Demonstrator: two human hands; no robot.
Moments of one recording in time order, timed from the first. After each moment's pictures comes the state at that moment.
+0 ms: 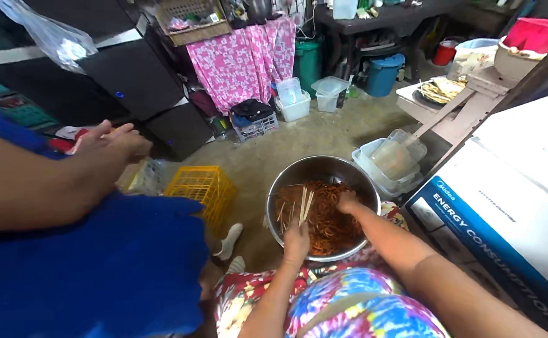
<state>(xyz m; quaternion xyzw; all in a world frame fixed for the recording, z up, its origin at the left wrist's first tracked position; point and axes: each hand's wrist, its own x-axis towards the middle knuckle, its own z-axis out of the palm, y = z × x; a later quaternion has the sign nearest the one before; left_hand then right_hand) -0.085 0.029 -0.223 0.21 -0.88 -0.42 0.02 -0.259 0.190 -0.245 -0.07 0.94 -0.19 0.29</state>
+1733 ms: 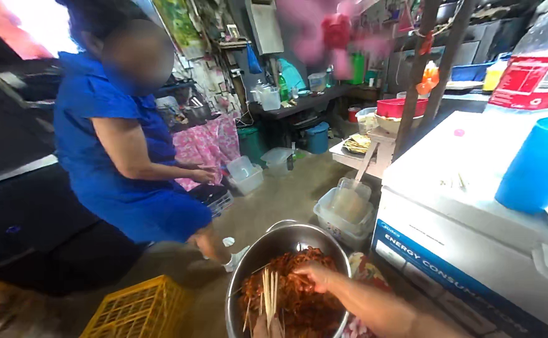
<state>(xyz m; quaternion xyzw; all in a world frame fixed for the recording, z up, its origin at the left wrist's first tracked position) -0.087 0.023 -0.246 0.16 -0.84 -0.50 0.15 -0.231 0.188 -0.235 0.01 0.54 -0.76 0.35</state>
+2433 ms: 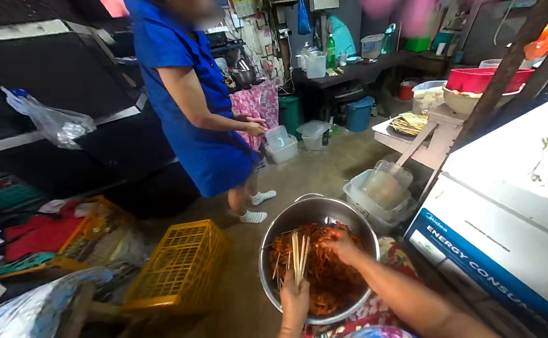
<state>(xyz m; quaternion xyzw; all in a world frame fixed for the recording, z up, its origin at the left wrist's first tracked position) -0.086 0.027 -0.247 0.17 -0.83 -0.51 0.14 -0.231 0.185 -0.250 -0.06 0.62 -0.76 0.17</state>
